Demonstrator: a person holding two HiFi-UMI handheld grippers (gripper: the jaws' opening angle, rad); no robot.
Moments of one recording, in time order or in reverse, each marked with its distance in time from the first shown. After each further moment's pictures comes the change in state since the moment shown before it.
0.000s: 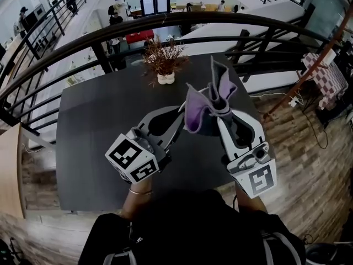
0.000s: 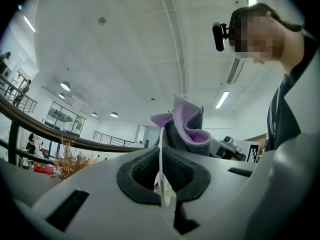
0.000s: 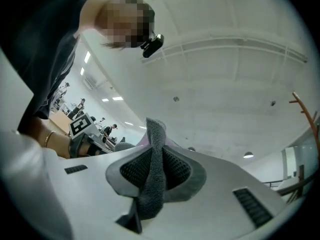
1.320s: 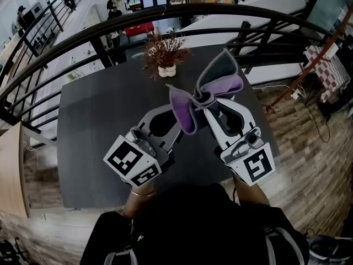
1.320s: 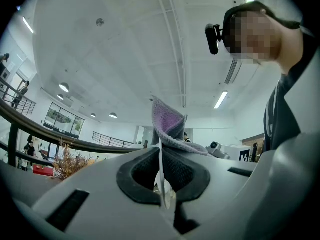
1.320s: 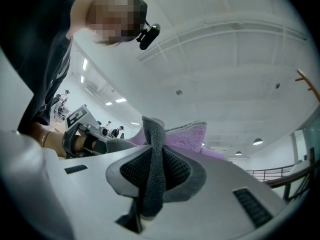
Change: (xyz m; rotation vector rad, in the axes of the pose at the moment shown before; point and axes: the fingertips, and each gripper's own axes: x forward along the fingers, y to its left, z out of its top) left arm -0.008 -0.012 0.010 0.021 -0.009 -0.011; right arm 0.030 0.022 -0.025 0.103 0.060 0.086
